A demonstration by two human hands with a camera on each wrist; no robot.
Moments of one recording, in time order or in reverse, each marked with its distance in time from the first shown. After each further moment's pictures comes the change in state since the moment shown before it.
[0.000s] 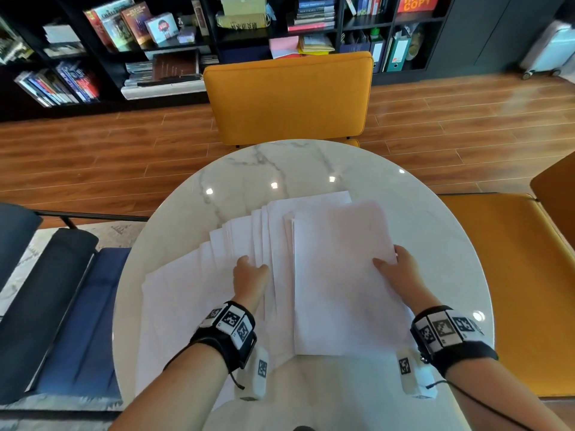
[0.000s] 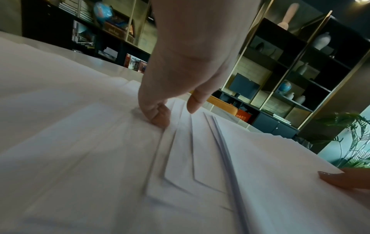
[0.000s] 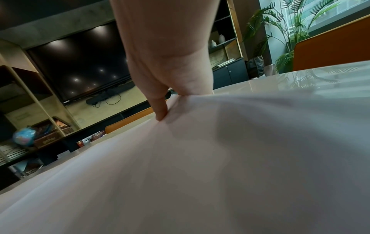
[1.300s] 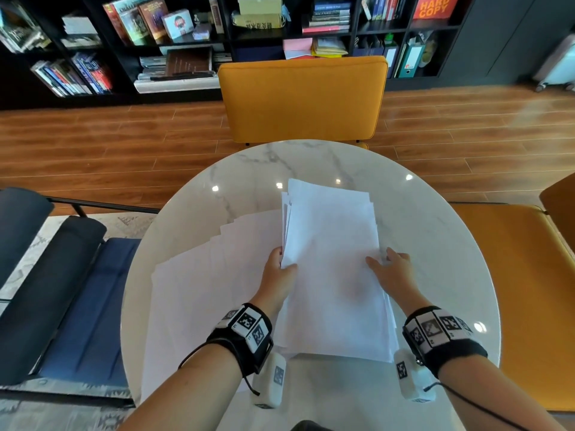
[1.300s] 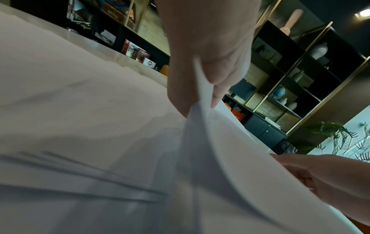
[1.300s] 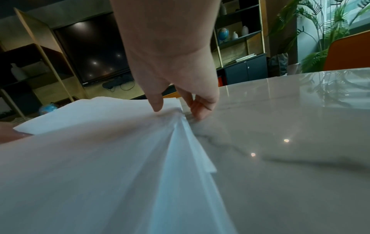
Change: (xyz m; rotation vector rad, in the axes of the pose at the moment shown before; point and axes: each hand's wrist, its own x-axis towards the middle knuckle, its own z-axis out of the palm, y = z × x) left_hand -0.038 0.012 0.012 -0.304 -0.223 0.173; right_hand -0.009 -0.014 0.020 -0.343 -0.036 -0.043
